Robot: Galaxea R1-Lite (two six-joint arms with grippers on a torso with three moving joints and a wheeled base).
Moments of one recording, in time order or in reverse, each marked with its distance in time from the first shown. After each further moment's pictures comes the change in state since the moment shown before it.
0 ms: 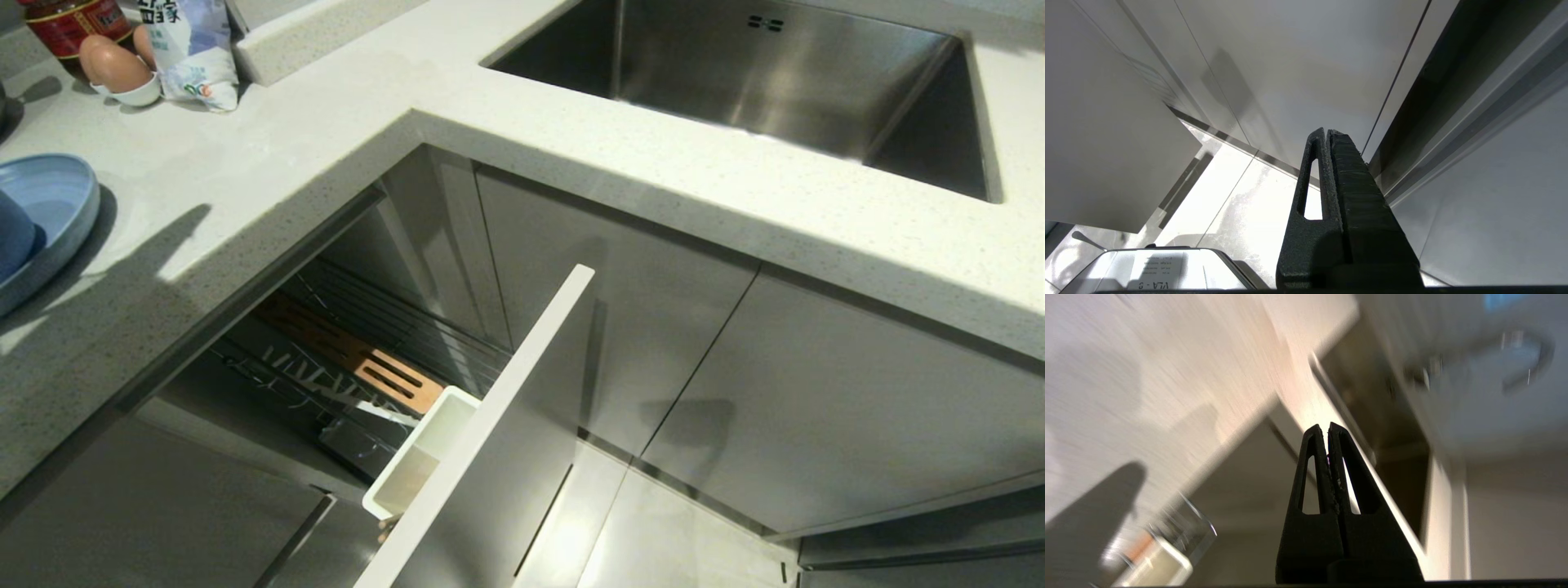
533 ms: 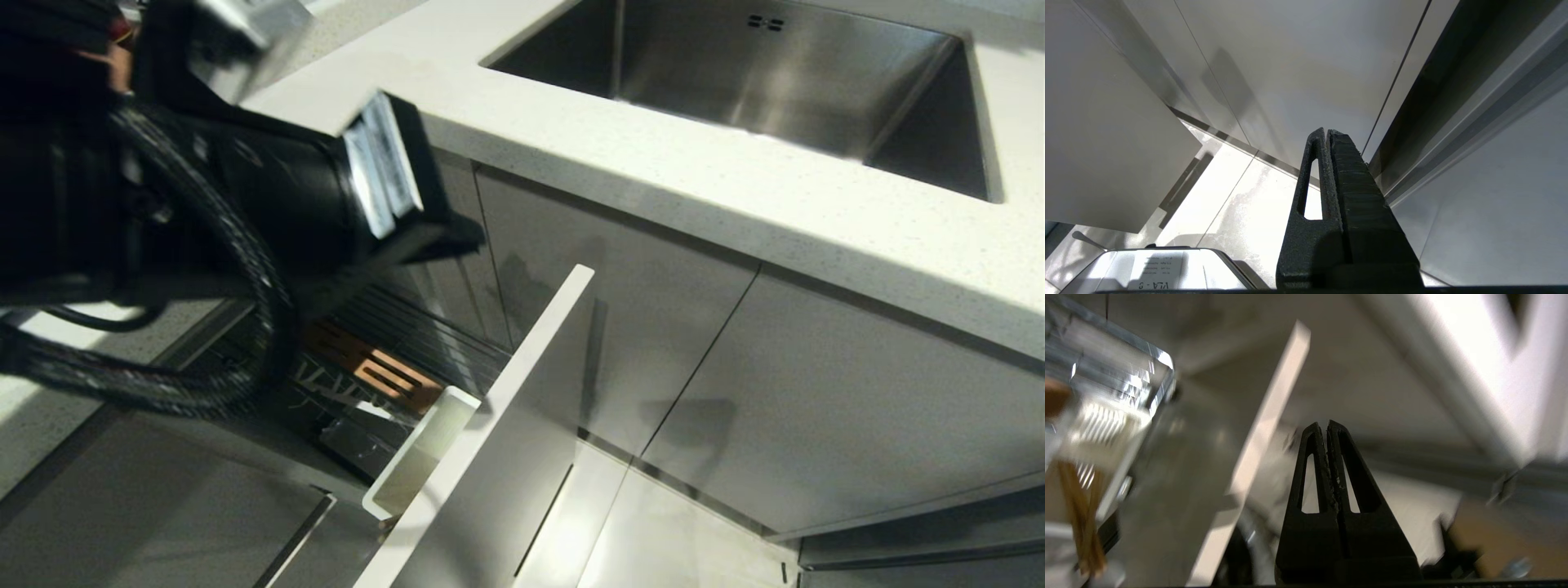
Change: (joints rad) left arm -0.628 0.278 0.077 0.153 0.271 -0.003; right arm 0.000 0.000 0.000 0.000 0.000 0.000
